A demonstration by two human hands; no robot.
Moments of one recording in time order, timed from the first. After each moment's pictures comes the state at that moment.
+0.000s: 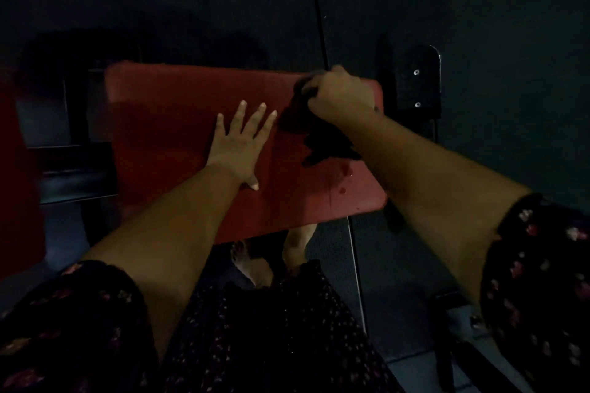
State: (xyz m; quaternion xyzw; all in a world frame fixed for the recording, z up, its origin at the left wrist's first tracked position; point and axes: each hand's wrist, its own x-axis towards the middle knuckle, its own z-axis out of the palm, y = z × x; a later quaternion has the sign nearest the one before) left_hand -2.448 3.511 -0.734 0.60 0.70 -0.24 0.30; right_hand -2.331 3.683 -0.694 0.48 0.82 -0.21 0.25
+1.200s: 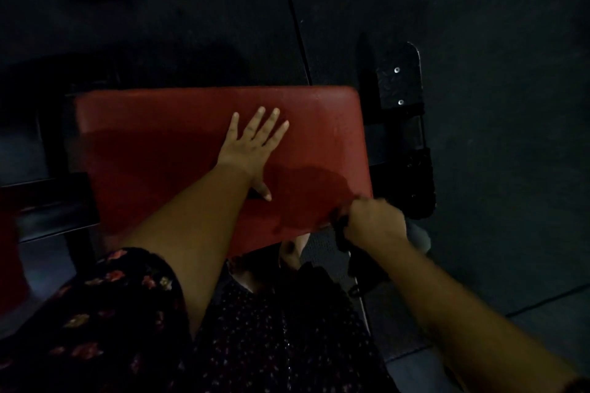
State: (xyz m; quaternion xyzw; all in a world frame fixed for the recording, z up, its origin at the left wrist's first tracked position) left_hand -2.424 3.563 -0.740 0.66 0.62 -0.27 0.32; right_hand -2.186 3.575 -0.656 0.47 0.75 -0.20 0.42
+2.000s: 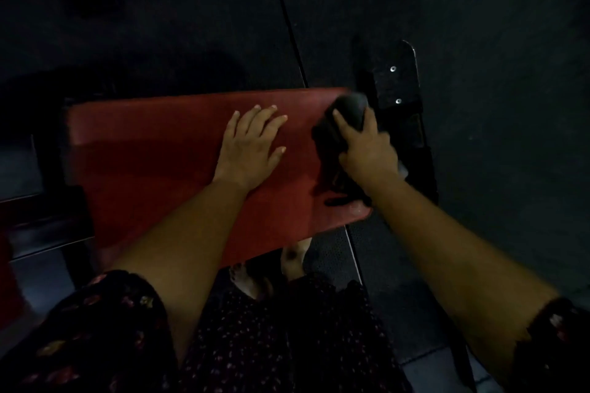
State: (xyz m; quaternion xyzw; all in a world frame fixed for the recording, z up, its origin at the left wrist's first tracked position) left_hand -2.408 3.560 -0.742 0.64 0.74 0.06 0.20; right_hand -2.209 3.660 -0.705 0.55 0.77 -0.21 0.23
